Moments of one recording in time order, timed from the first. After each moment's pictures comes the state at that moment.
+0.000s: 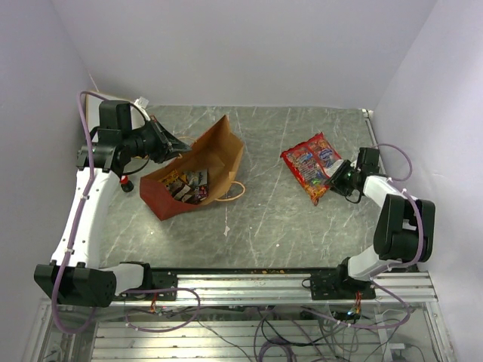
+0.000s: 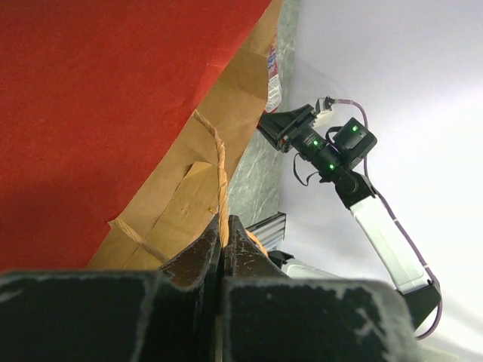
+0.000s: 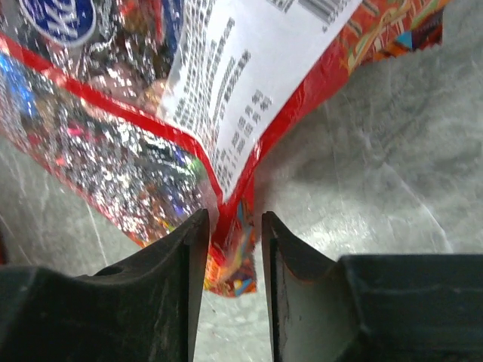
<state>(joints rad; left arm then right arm) -0.09 1.23 1.40 -0.79 0.61 -0.82 -0.19 1.56 0.82 -0.19 -0.24 0.52</state>
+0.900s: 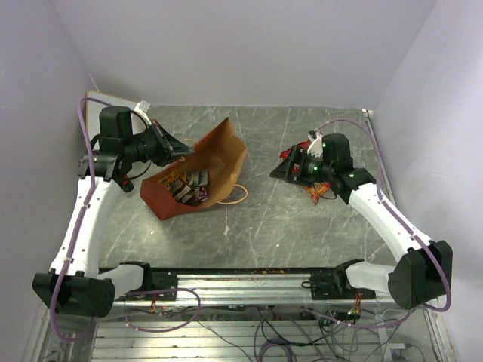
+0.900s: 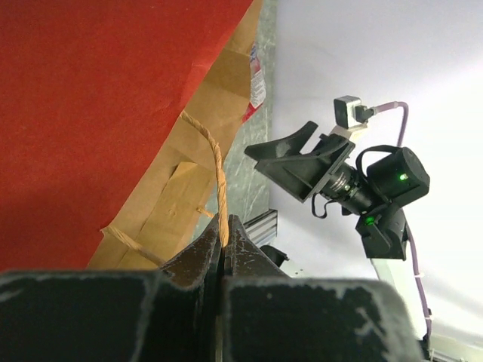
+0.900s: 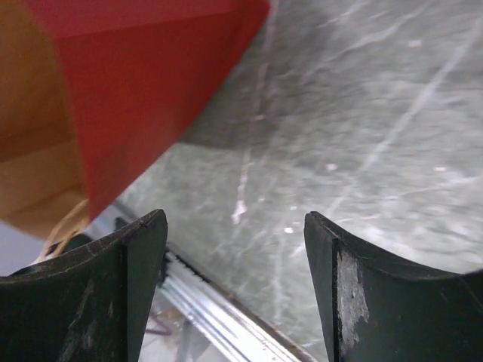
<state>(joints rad) -0.10 1.18 1.33 -0.70 0.64 -0.85 0.29 1.23 0.97 -0.41 -0.44 0.56</state>
